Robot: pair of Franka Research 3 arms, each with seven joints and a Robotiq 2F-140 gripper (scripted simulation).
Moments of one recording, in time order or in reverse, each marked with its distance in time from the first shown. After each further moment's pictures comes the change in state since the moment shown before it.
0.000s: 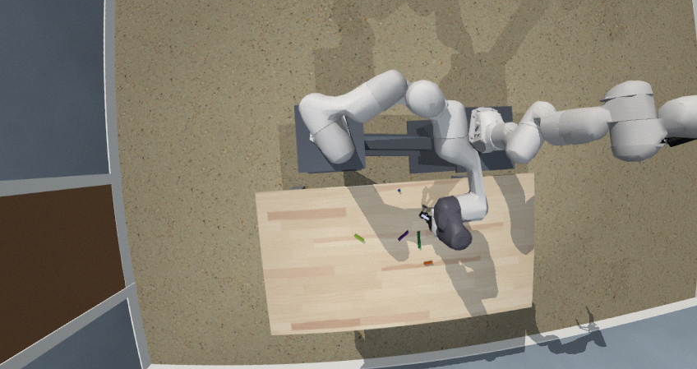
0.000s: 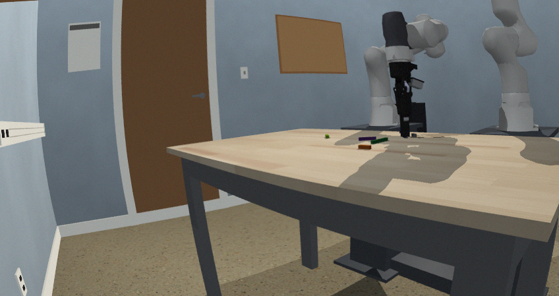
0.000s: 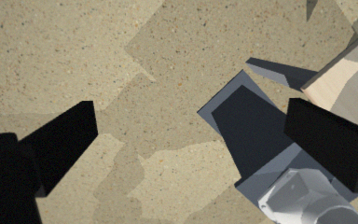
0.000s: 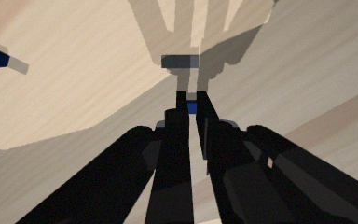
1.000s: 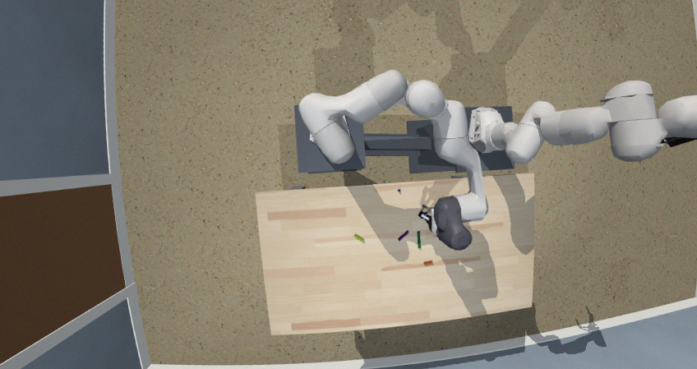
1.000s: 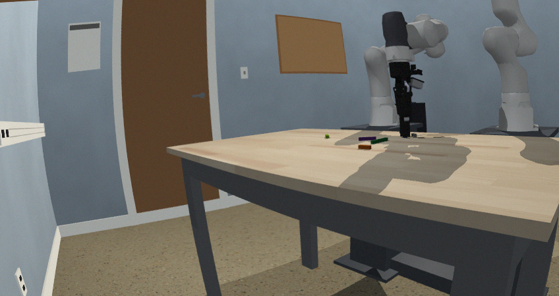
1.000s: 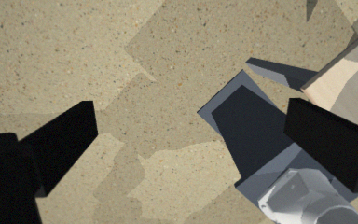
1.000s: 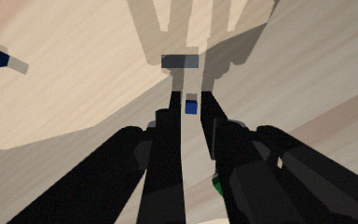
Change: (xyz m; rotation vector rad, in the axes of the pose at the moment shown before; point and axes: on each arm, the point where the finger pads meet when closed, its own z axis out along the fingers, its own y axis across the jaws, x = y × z) left arm 0.000 0.000 0.000 0.000 0.000 0.000; right arm 0.000 0.000 0.000 0.000 0.000 0.000
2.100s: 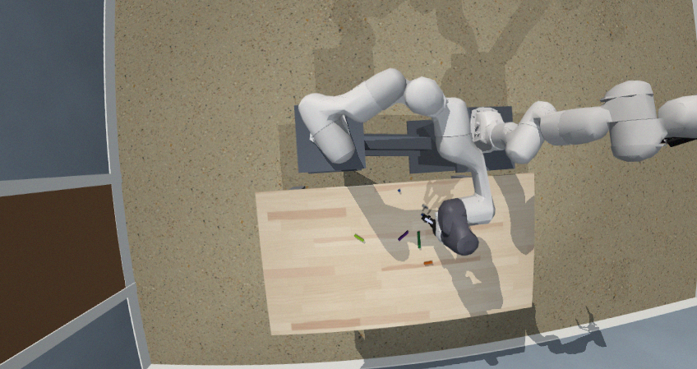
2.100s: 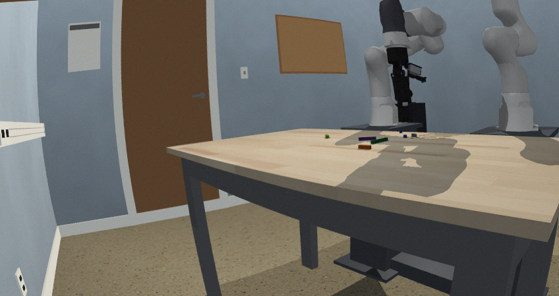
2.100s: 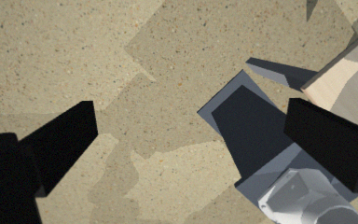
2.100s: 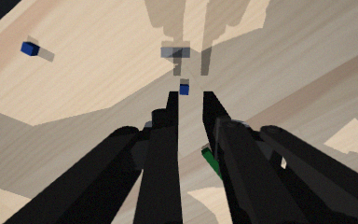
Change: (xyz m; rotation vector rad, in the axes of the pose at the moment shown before) left arm 0.000 0.000 0.000 0.000 0.000 0.000; right arm -0.004 0.004 -0.049 -0.015 -0.007 -0.009
